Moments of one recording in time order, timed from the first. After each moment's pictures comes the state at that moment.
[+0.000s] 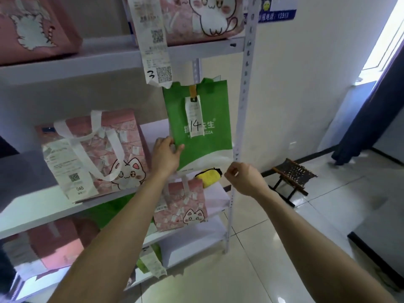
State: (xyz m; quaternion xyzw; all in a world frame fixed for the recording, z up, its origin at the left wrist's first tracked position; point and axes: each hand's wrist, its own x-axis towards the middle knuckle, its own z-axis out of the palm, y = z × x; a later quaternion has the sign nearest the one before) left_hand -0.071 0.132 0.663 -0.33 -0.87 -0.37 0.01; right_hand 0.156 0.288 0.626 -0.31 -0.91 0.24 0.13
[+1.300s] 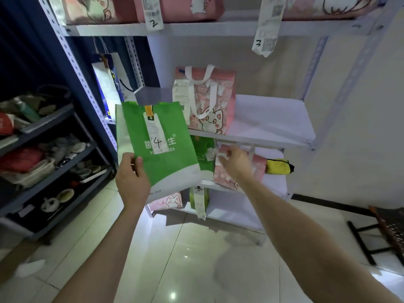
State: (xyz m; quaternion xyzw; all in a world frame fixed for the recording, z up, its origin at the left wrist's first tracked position) left_hand 0.148 -0.181 0.620 0.06 -0.83 -0.43 0.34; right_hand 0.101 0.128 0.608 -0.09 -0.93 0.33 0.10
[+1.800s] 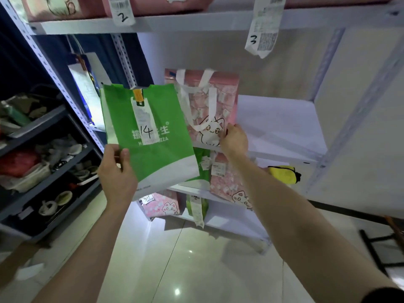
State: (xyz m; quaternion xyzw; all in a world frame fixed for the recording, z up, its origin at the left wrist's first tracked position) left_hand 0.073 -0.144 0.650 0.03 -0.82 -0.42 0.39; right_hand -0.031 0.169 0.640 -0.10 -0.93 0.32 0.16
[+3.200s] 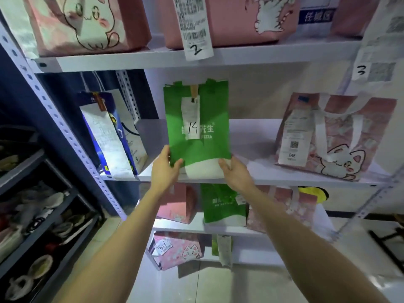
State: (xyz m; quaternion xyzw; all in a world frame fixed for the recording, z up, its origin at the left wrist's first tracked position) left_hand -0.196 -0.229 0.635 -0.15 -0.87 -0.45 0.13; right_hand -0.121 0.004 0.621 -0.14 -0.90 0.40 0.11
